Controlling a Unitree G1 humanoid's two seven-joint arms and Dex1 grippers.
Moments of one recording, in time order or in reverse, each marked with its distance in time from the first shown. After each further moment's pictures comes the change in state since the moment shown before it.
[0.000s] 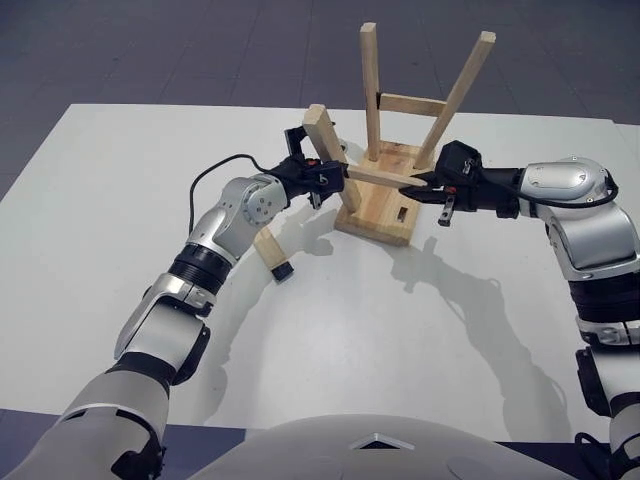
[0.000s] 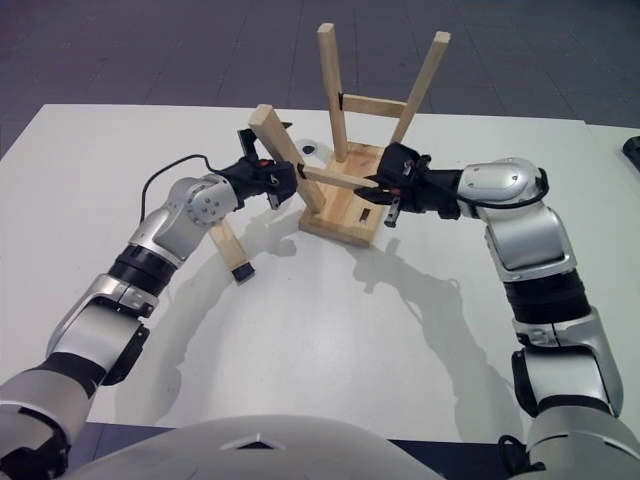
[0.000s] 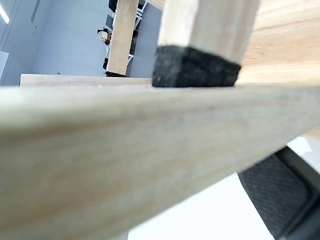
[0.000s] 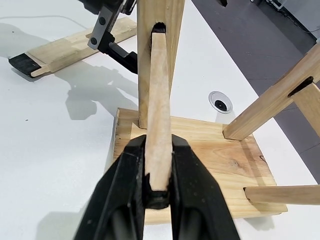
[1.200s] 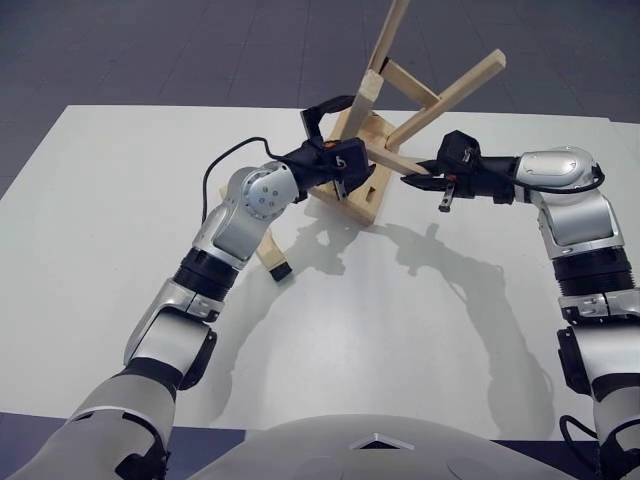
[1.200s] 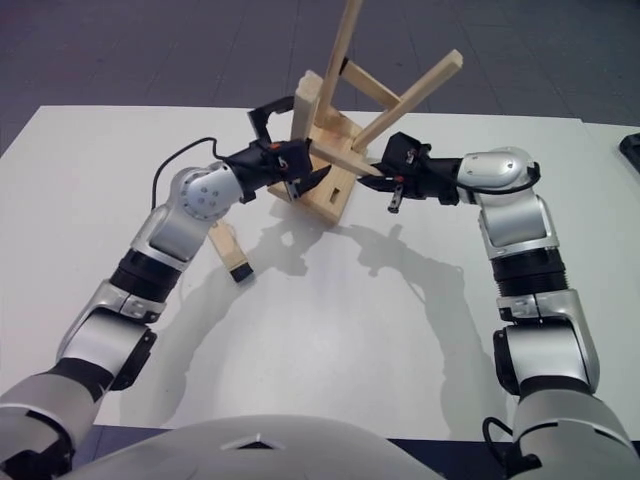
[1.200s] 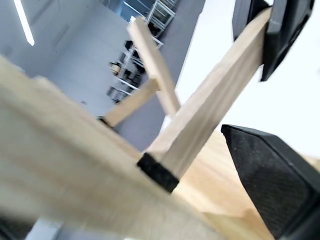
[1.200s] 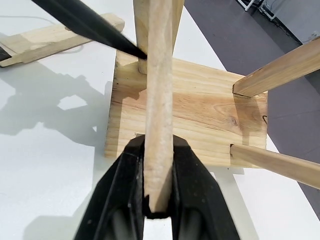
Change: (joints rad) left arm 0.082 -0.039 0.086 -0.319 -0.295 0.186 -0.209; right arm -0.107 0.073 0.003 0.293 -0.099 -0.275 0.078
